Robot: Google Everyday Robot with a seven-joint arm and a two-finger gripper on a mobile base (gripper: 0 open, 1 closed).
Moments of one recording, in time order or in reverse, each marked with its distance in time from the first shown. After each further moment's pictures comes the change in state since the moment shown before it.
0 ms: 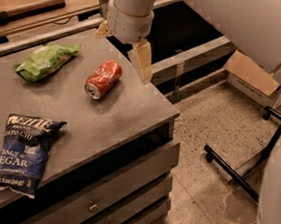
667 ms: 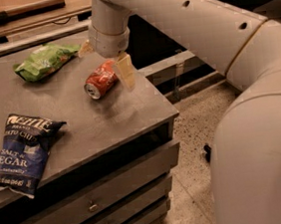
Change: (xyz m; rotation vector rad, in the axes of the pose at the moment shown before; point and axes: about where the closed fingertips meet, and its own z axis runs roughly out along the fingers) arm -0.014 -0.031 0.066 -0.060 0.003 -0.102
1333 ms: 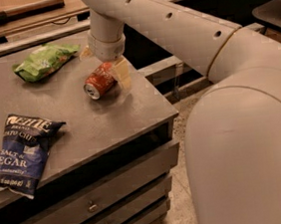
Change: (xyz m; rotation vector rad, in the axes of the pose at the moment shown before) arm 0.022 -0.022 0.039 0.000 0.032 0.013
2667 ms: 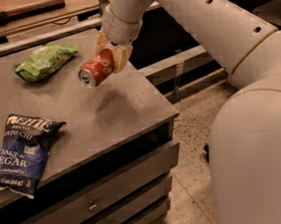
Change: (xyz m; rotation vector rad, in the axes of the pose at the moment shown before) arm 0.015 -0.003 -0.052 0.166 -0.151 0.026
